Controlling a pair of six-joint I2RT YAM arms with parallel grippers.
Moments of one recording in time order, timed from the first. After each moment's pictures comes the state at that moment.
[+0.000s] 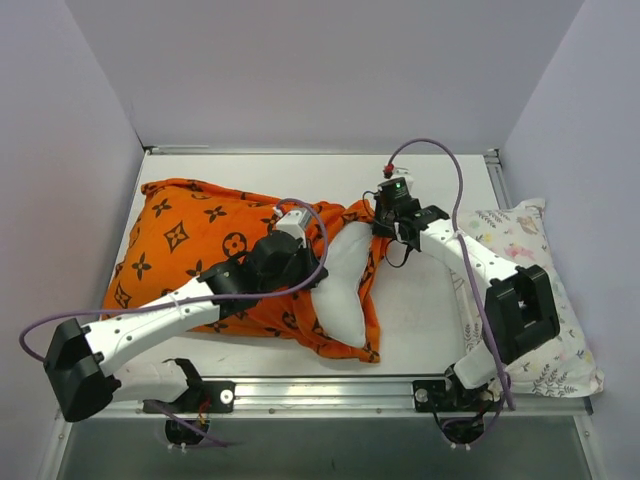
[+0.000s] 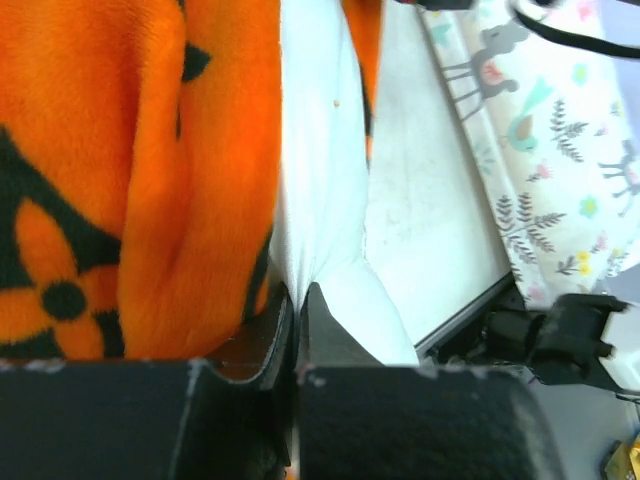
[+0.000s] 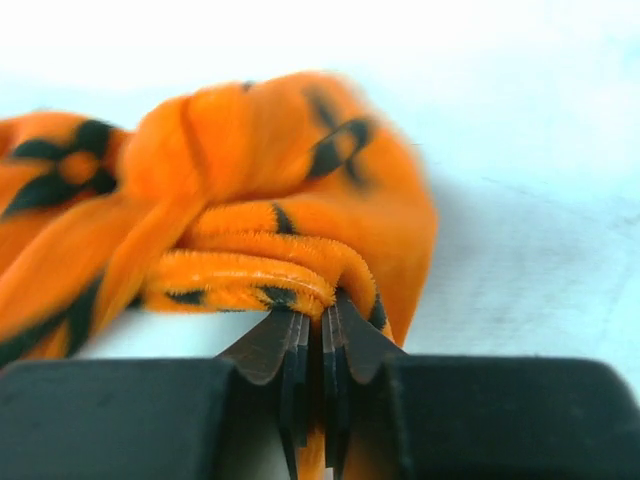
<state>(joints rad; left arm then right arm) -0.94 1.24 0.96 -0.28 -0.12 -0.74 0.48 1.56 1.12 -0.35 0.20 0.40</state>
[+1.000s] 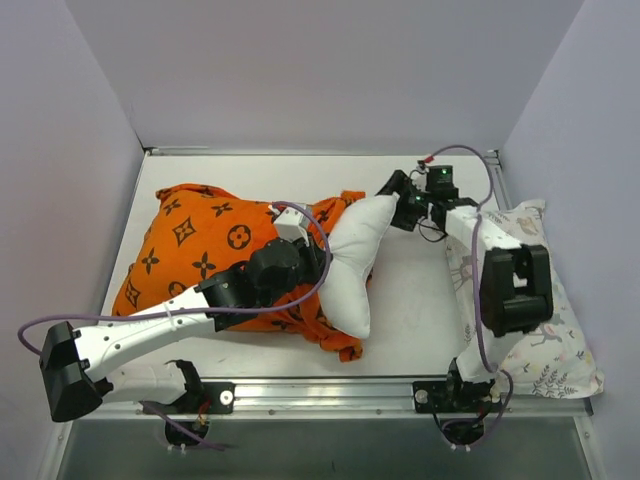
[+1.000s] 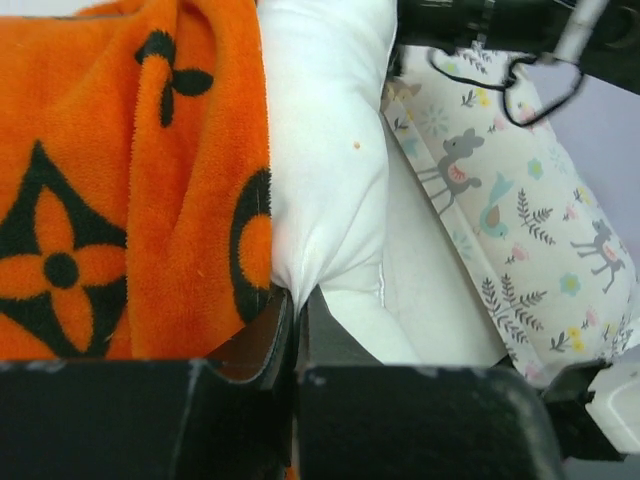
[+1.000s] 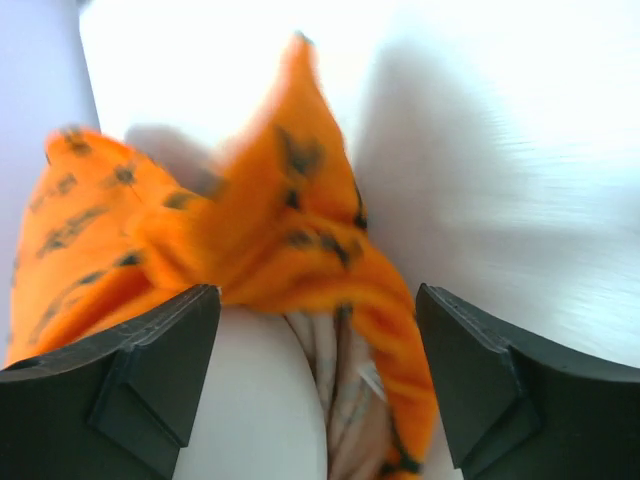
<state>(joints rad) -1.07 1.16 0.98 -0.15 -0.41 -0.65 0.16 1.77 1.17 -0.13 -0.53 0.68</state>
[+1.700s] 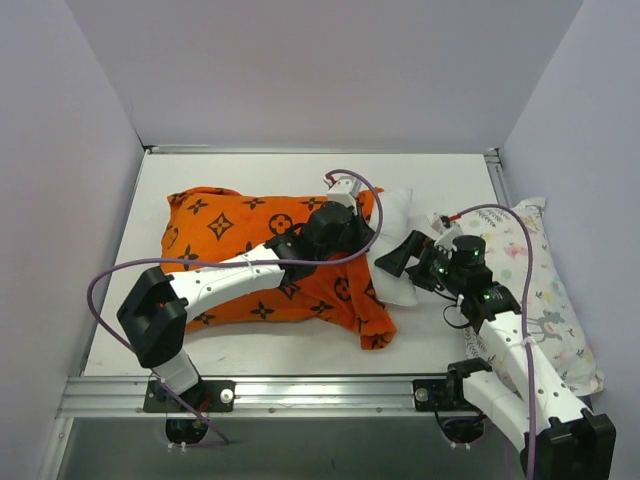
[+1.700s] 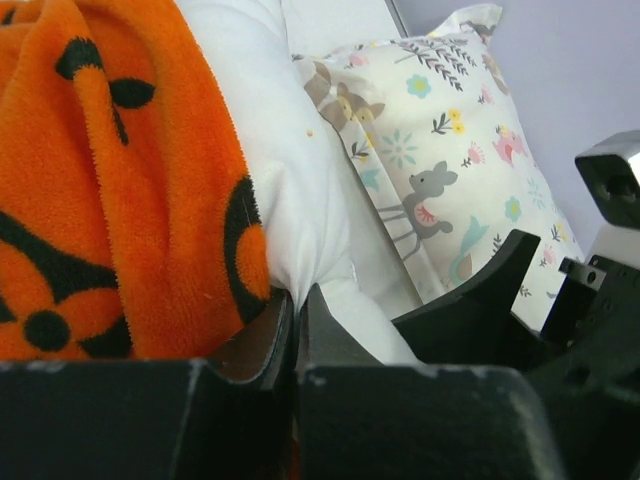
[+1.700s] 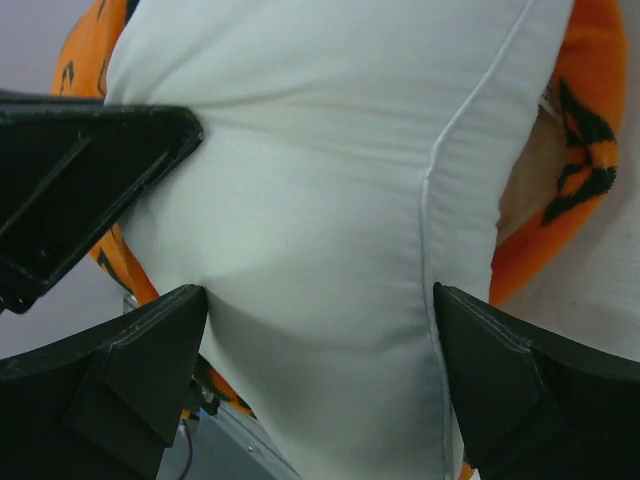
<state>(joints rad) -0.97 1.64 1.28 0.02 -0.21 -0.70 0.20 0.86 0.60 -0.28 -0.44 0.70</state>
